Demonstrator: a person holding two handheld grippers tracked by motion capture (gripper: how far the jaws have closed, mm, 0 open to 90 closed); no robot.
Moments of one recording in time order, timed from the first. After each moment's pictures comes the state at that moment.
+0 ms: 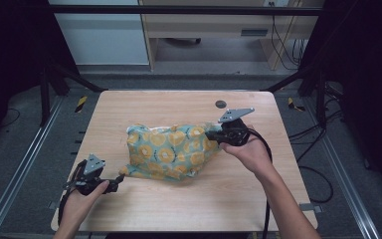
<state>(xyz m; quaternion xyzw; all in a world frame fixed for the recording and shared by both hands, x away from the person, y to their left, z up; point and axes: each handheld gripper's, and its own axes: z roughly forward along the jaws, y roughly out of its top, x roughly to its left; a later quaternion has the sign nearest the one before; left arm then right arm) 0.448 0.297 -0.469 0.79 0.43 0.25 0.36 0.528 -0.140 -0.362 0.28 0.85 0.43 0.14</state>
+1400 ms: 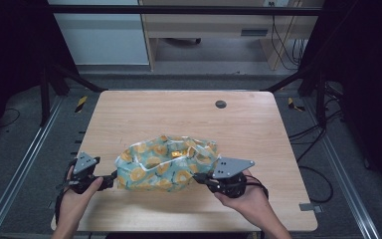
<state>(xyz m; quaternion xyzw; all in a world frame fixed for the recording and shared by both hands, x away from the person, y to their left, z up) 0.446 0.309 -0.459 0.75 0.45 0.25 0.41 0.411 -0.119 -0.390 0.16 0.84 0.49 0.13</state>
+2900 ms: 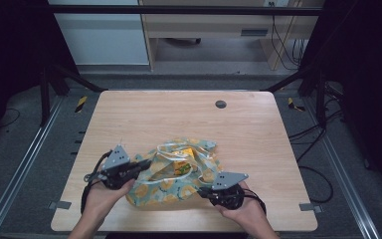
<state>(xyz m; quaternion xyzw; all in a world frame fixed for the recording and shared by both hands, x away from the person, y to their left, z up) 0.424 0.211 -0.405 0.81 0.30 0.15 0.48 0.409 -0.126 -0.459 0.22 0.86 0.45 0.10</state>
